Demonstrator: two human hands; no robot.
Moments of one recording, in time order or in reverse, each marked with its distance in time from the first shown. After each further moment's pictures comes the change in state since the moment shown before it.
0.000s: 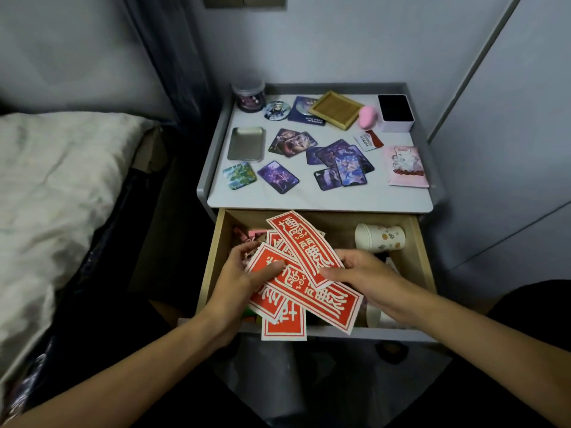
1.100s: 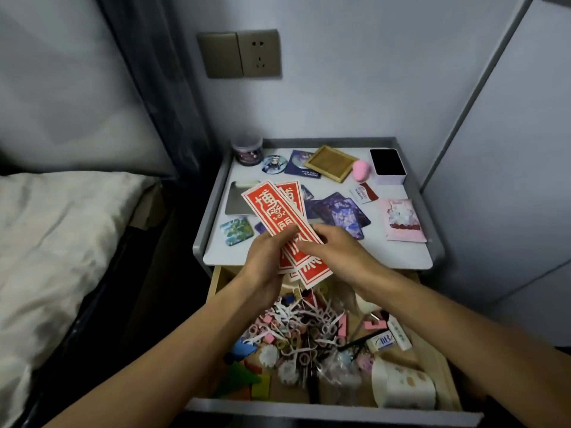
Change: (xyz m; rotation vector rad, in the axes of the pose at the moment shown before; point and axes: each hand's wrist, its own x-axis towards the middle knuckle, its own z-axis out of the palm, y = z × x) left_hand 0.078 0.090 0.055 -0.251 -0.050 0.118; right_hand 0.057 -0.099 -0.009 -0.139 0.246 -0.257
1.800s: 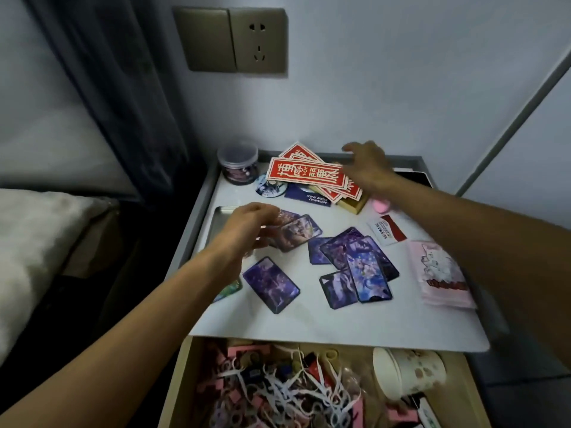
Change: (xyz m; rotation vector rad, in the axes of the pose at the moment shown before) left_hand 0.149 0.072 -0.019 0.462 0.043 0.063; right_hand 0.275 -0.032 -0.127 -0.821 0.430 -0.109
